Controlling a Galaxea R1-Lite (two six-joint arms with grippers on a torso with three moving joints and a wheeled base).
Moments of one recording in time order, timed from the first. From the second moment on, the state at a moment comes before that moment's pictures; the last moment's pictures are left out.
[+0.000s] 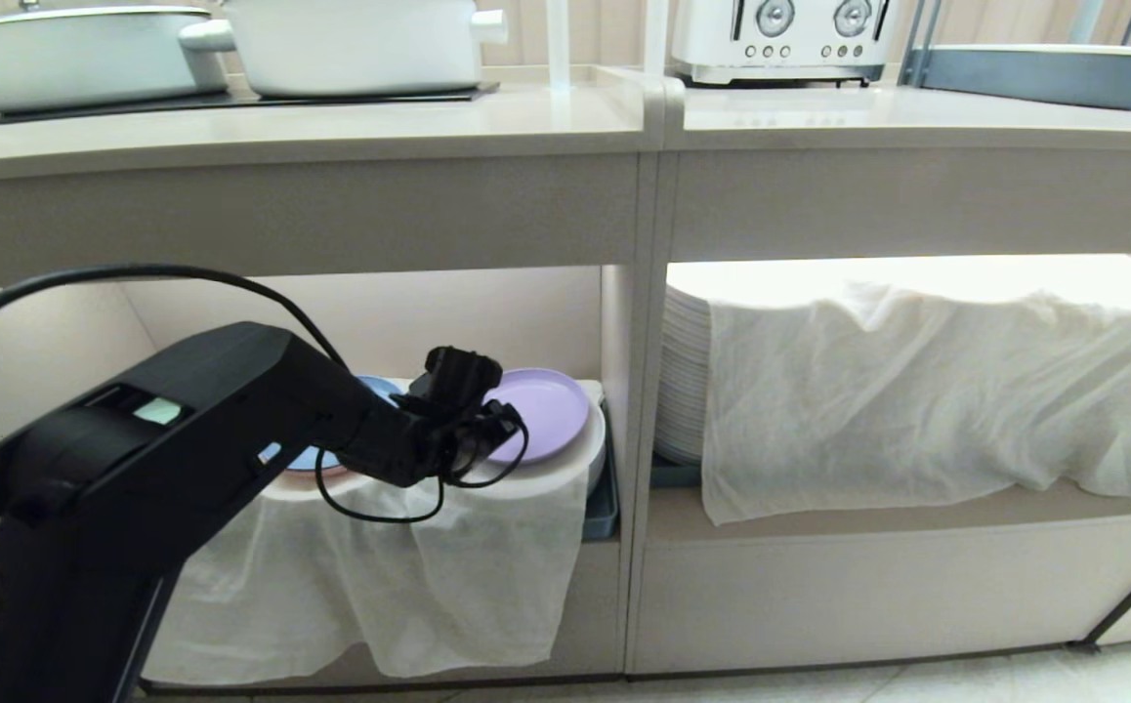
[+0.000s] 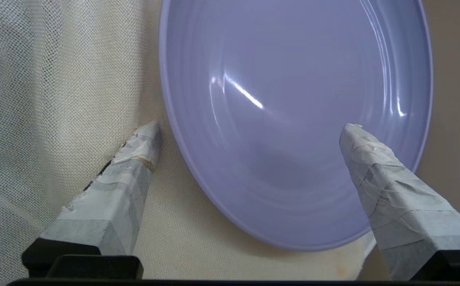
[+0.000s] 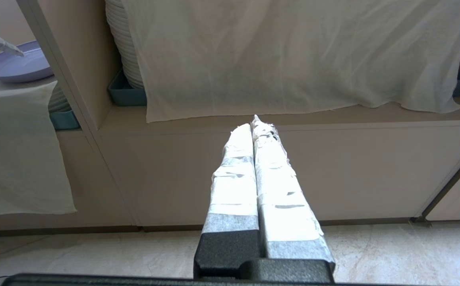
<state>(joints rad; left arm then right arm) -0.39 2.39 -1.37 -0.32 0.18 -0.94 0.00 0.00 0.00 0.00 0.00 0.01</state>
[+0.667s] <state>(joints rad) -0.39 2.40 -1.38 -0.32 0.20 -0.94 0.00 0.00 0.00 0.00 0.00 0.01</state>
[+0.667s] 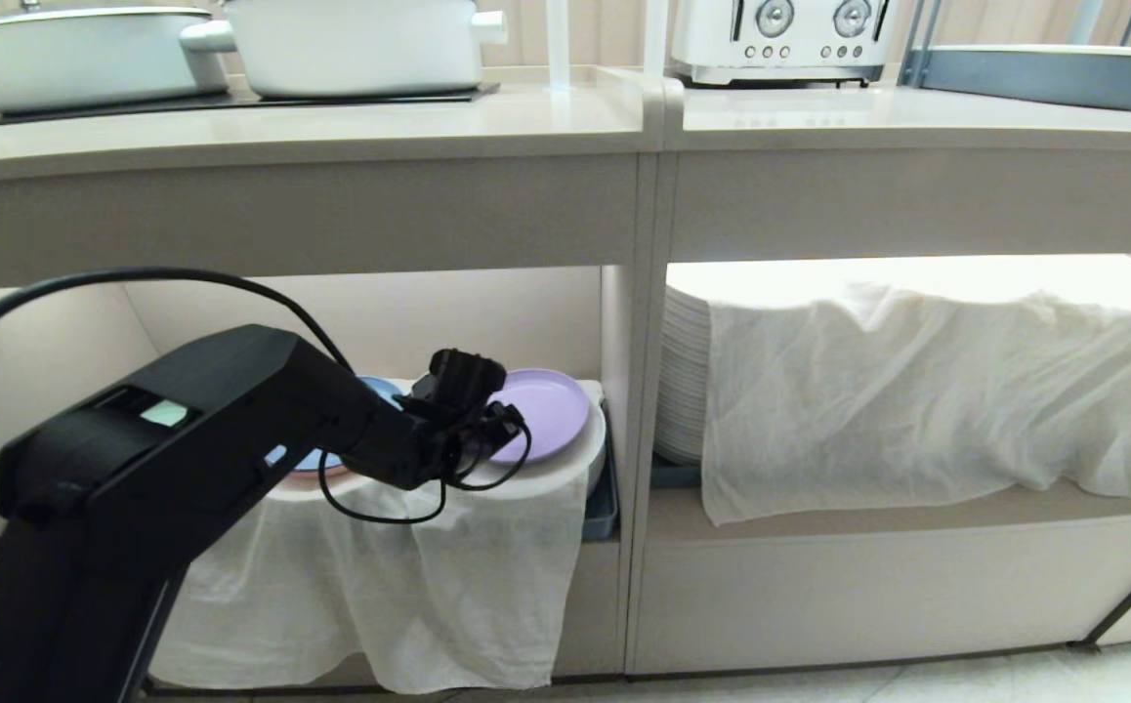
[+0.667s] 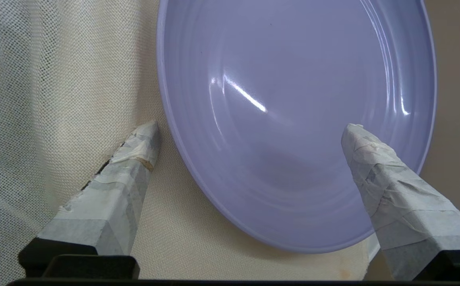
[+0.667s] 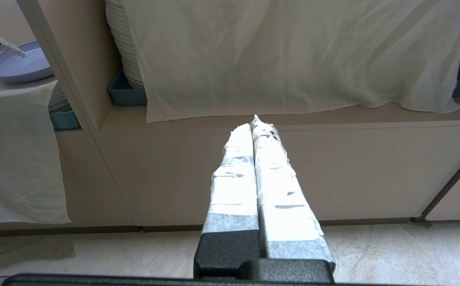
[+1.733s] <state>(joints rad) -0.39 2.40 -1.37 -0.32 0.23 -0.94 0.00 0.00 0.00 0.00 0.00 0.01</state>
